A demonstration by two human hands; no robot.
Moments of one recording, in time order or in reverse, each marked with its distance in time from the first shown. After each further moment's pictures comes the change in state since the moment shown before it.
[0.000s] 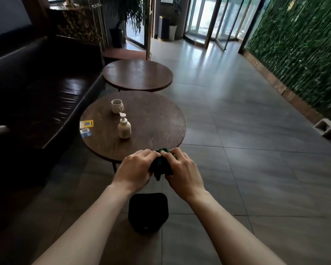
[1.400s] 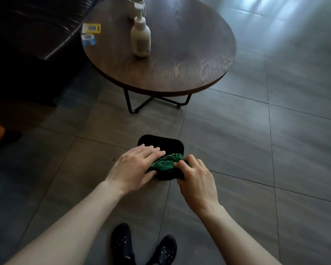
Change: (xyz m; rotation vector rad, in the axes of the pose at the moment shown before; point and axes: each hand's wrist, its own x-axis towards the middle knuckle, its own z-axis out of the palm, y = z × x) left_hand -0.139 -0.100 0.264 0.064 -0.300 -0.145; right_hand -0.104 0.107 0.259 0.006 -0.315 0.059
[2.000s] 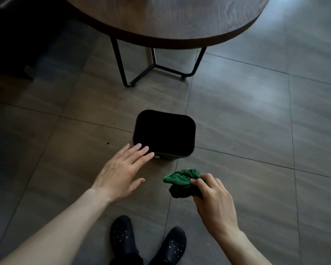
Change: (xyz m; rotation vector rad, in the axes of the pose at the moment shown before) left_hand -0.035 -0.102 0.177 0.061 -0.166 0.000; right_hand -0.036 0.068 0.181 0.004 -0.076 0.128
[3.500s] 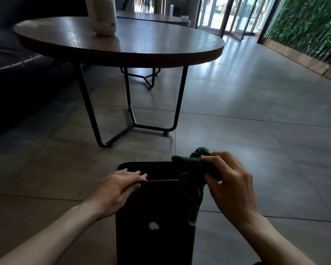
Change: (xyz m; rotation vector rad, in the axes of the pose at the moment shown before) left_hand 0.176 -0.099 0.158 -0.380 0.325 0.180; right_hand 0.174 0.114 0.105 0.124 0.861 -0.295
